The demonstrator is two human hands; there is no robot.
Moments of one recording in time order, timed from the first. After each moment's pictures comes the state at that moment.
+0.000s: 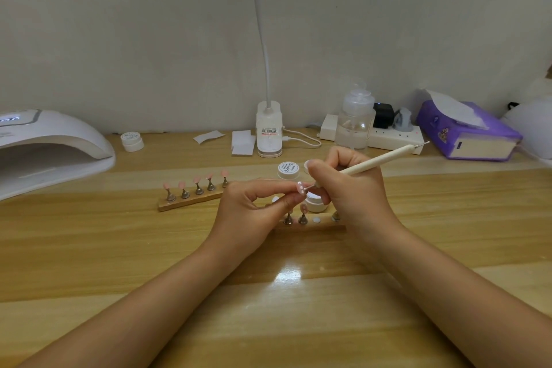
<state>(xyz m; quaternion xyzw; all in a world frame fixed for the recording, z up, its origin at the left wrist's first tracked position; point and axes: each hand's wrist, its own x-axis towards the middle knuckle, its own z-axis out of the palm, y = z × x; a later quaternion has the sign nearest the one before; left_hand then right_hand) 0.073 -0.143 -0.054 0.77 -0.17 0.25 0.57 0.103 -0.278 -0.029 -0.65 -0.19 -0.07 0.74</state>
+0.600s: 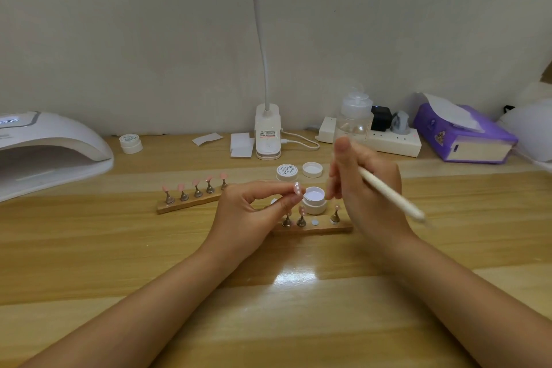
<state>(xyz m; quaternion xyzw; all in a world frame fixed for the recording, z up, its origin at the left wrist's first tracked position) 0.070 -0.143 -0.050 0.78 -0.14 0.24 0.56 0.101 -0.290 -0.027 -0.71 -0.23 -0.21 0.63</state>
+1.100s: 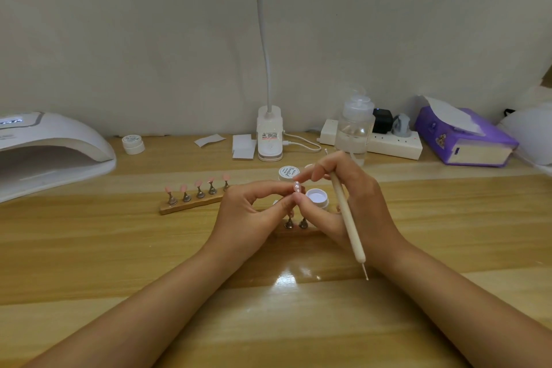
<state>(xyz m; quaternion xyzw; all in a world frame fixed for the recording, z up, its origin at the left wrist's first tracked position) 0.068 -0.141 -0.047 0.77 -0.16 0.23 0.57 0.098 -0.289 -0.037 -0.75 -0.38 -0.27 0.46</state>
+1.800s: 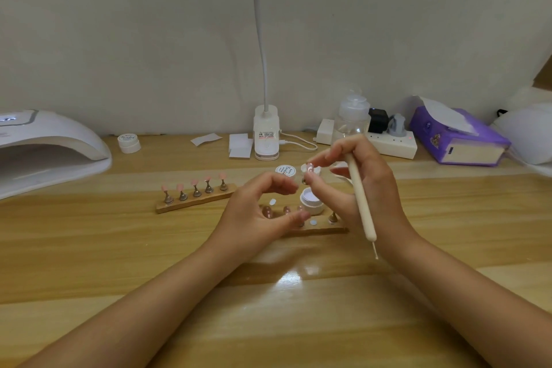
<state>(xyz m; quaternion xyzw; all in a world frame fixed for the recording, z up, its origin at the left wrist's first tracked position) 0.070 -0.141 -0.051 0.83 -0.14 0.17 0.52 0.100 -0.297 -0.028 -0.75 -0.30 -0.24 0.54</state>
